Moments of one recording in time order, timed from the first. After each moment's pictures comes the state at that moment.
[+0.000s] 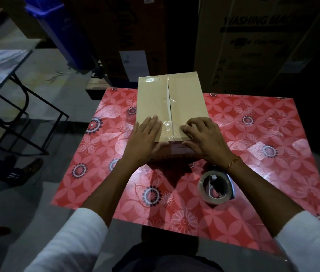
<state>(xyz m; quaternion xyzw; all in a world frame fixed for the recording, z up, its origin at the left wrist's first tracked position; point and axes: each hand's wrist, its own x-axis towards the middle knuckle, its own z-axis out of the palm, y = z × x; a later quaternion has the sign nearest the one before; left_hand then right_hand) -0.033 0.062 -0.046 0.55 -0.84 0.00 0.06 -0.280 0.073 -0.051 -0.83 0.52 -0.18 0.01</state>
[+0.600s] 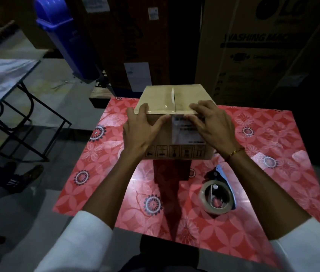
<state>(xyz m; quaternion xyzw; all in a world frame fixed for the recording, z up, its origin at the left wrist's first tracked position) -0.049 0.045 0.038 0.71 -0.64 -0.09 0.28 -0.266 0.044 0.032 -0.73 0.61 -0.29 0.07</state>
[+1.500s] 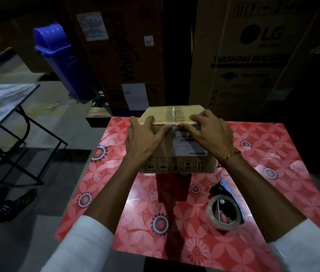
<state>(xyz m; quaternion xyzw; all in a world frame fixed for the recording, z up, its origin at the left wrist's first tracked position) -0.035 0.025 0.062 0.70 -0.68 -0.13 0.20 -0.242 0.033 0.062 -0.70 0.69 -0.18 0.01</state>
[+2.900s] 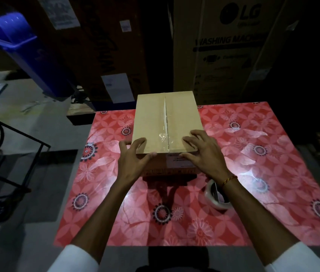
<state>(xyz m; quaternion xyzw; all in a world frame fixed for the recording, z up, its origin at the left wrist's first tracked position) 0.011 0.065 -0.023 0.61 -0.68 -0.26 0.30 -0.239 0.099 -0.033 -0.68 0.67 -0.27 0.14</state>
